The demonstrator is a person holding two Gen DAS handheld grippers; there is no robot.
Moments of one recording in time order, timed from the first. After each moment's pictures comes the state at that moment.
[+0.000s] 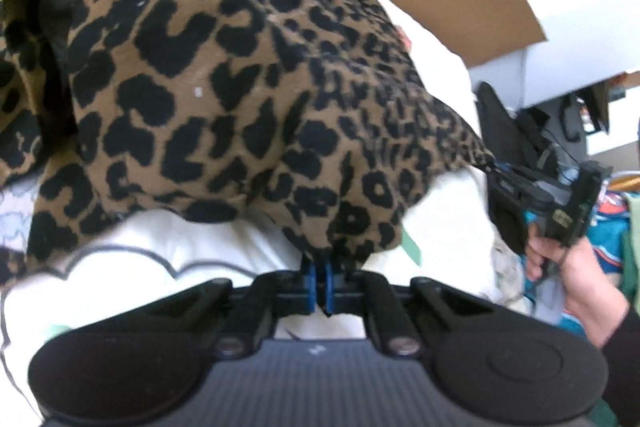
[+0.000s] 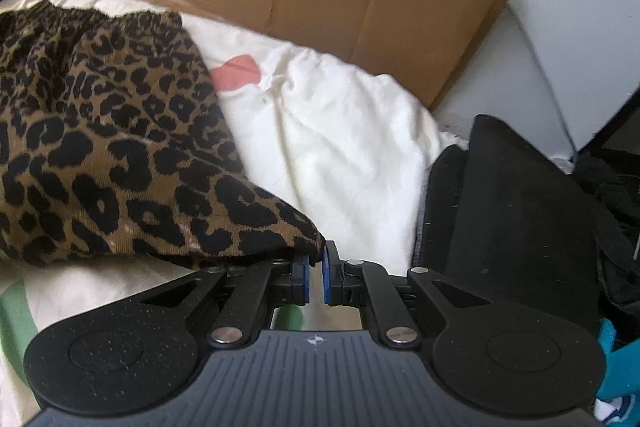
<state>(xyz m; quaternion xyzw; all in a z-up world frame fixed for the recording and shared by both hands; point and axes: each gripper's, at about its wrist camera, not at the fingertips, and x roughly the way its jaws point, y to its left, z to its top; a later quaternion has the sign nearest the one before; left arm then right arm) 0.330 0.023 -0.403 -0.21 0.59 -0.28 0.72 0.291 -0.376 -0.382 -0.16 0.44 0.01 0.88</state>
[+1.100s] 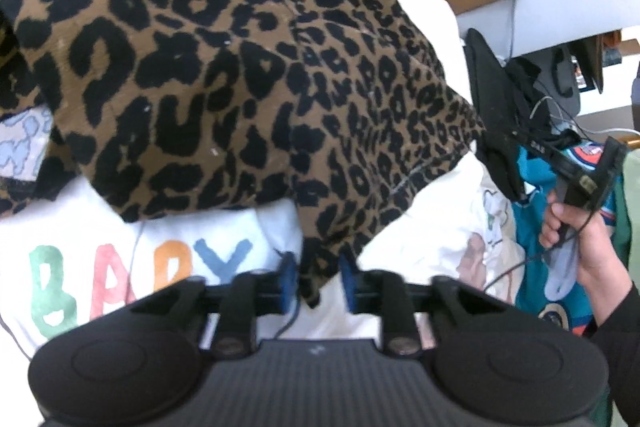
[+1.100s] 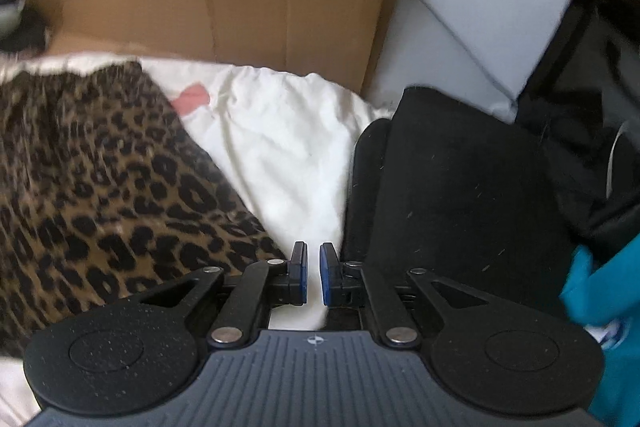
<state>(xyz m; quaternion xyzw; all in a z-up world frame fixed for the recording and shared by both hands) 0.307 0.019 -0.411 -0.19 0.63 -0.30 0.68 0.259 -0.420 -0.340 -0.05 0.44 -0.04 0.90</state>
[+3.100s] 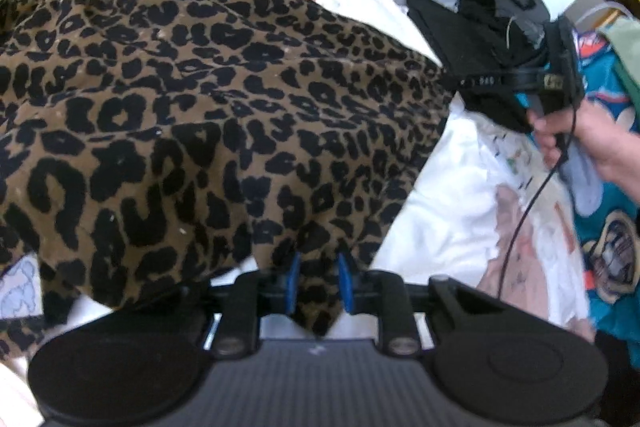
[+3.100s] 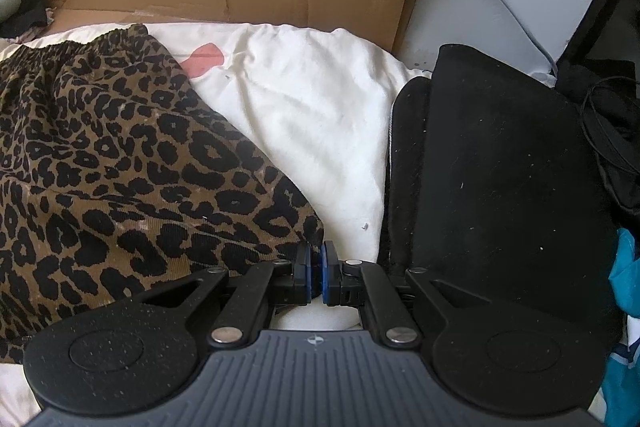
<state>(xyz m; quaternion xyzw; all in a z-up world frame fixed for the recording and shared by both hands) 0.297 -0.021 -0.395 0.01 0.54 -0.38 0.75 0.277 -0.410 -0.374 -0.05 0.48 -0.02 0.88</state>
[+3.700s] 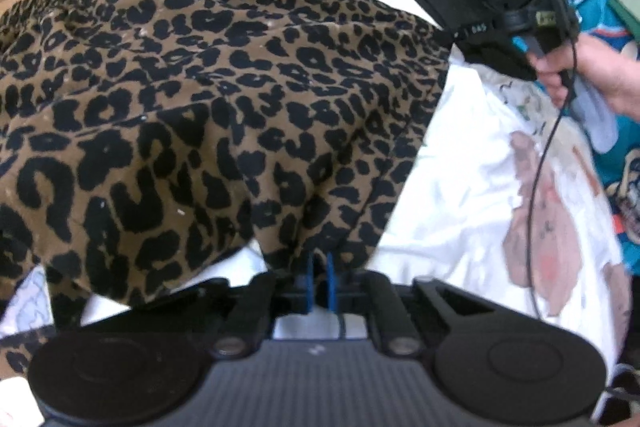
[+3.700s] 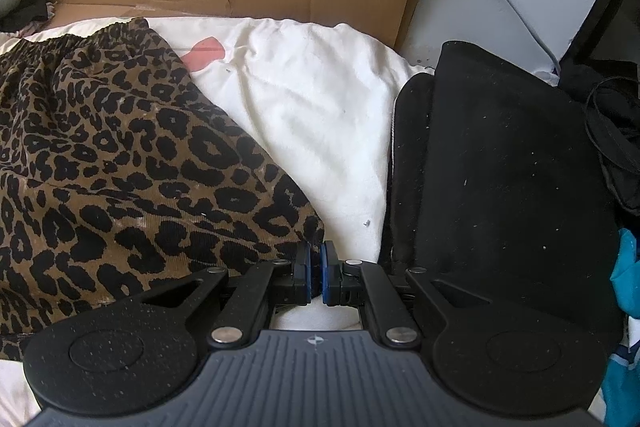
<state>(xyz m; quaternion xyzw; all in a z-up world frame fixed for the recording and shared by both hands) 0.282 -0.024 -0.395 0.07 0.53 -0.39 0.75 0.277 -0.408 -0.376 -0.05 0.48 -0.02 0.87</state>
